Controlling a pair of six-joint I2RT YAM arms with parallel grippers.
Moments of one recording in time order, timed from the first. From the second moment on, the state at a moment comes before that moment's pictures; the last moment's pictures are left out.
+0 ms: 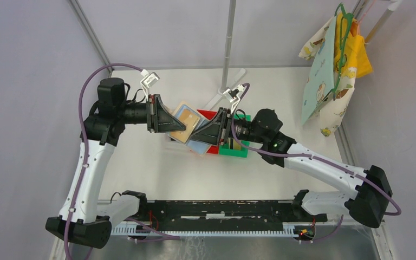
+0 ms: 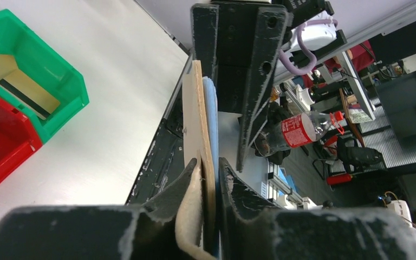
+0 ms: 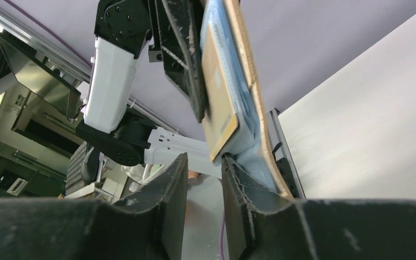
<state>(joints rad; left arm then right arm) -0.17 1.06 1.32 -0.73 1.25 -0.35 0.91 1.21 0.94 0.46 -0.52 0.92</state>
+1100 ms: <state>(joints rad) -0.17 1.10 1.31 -0.89 1.29 -0.22 0.92 1.20 0.83 0.60 -0.37 1.03</state>
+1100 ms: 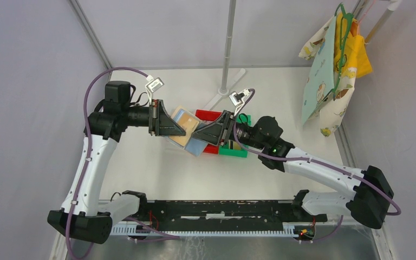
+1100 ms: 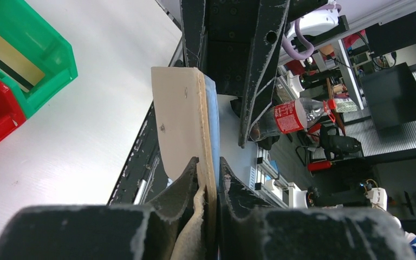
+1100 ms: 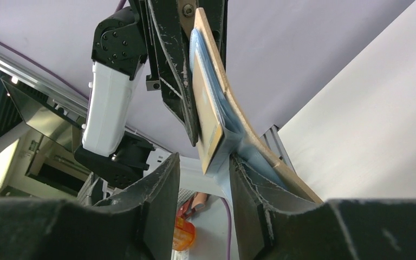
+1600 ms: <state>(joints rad) -0.16 1.07 1.31 -0.89 1.22 -0.17 0.92 1.26 0.83 0.66 -0.35 1.09</state>
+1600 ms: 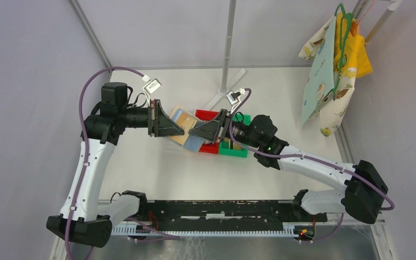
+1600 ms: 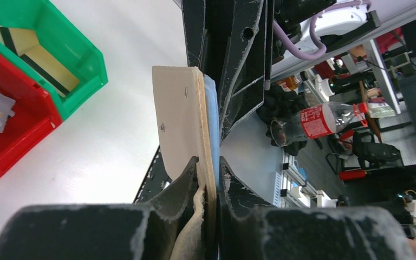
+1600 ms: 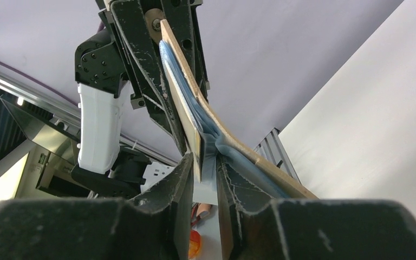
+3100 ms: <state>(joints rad) -0.11 1.16 1.38 -1.07 1.42 -0.07 0.93 1.14 0.70 0.72 -0.31 1.07</state>
